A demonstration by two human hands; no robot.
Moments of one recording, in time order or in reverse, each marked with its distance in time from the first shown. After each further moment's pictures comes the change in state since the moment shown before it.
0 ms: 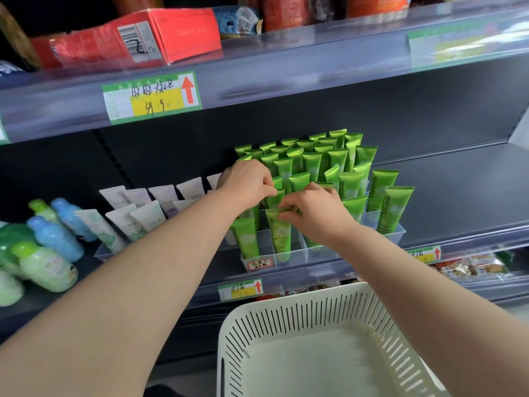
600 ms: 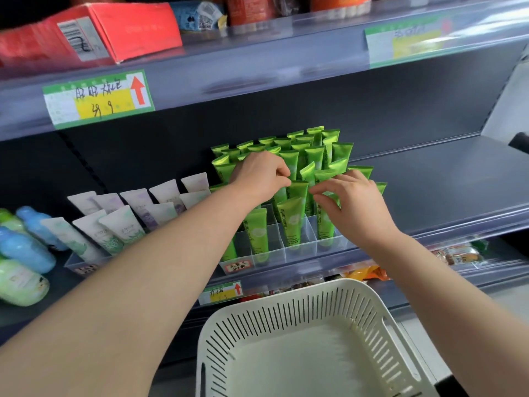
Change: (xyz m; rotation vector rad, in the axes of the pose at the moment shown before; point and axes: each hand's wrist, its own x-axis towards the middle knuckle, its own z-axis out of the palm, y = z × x) left_hand 0.016 0.061 0.014 -0.130 0.024 0.077; right_hand -0.044 0.068 -0.029 -0.026 0.385 0.050
